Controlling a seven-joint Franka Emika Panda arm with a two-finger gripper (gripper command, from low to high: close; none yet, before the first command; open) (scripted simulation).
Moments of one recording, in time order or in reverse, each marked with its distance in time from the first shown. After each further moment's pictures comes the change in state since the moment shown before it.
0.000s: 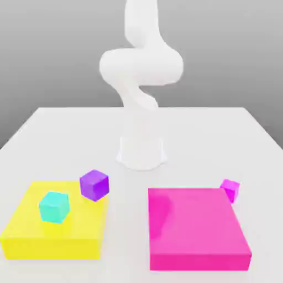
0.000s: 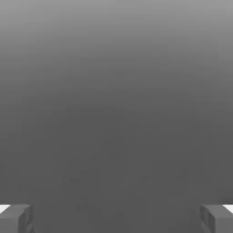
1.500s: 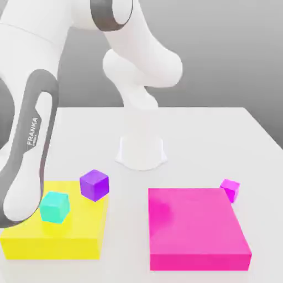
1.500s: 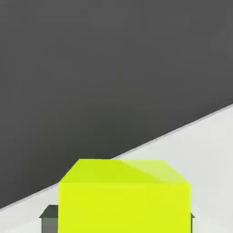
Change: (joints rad) arm -0.411 1.416 -0.123 0.386 0.185 0.274 -0.269
